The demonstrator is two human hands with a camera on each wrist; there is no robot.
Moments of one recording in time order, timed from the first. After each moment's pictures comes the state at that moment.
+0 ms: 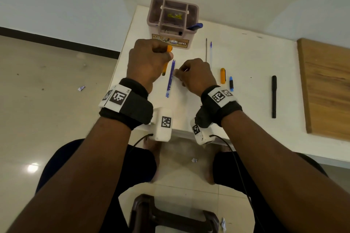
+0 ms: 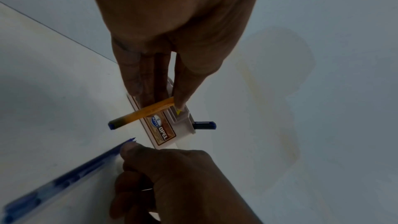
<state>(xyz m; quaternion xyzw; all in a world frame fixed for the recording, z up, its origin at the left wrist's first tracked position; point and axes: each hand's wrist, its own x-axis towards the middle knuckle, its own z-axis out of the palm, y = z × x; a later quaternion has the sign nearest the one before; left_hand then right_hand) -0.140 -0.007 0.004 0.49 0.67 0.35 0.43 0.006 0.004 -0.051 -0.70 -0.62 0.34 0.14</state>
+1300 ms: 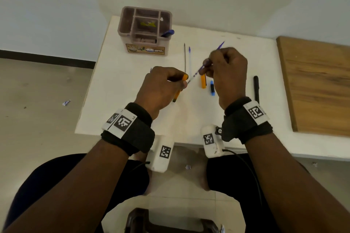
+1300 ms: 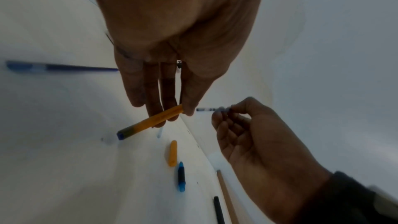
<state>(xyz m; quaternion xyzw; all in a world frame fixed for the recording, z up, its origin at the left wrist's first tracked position) -0.069 -0.029 -0.010 0.55 0.59 0.26 0.52 0.093 -0.025 0.005 -0.68 -0.39 0.36 0.51</state>
